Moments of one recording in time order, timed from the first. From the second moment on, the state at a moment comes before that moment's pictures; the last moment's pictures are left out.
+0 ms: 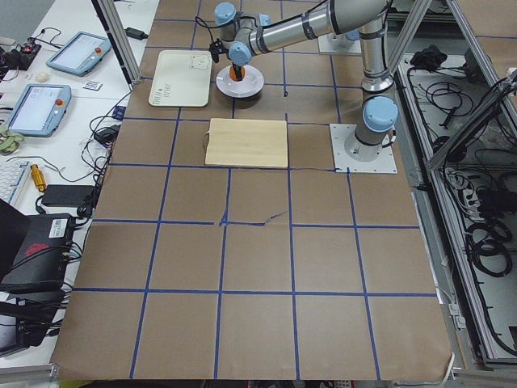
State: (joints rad) left arm -1.85 -2.00 -1.67 -1.13 1.38 -0.45; right arm 1.64 -1.40 1.35 -1.58 -1.56 0.04
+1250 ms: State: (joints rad) left arm -1.66 -1.88 -1.65 -1.12 1.60 -0.23; right arm 1.63 -1.28 1.35 -1.68 -1.42 0.04
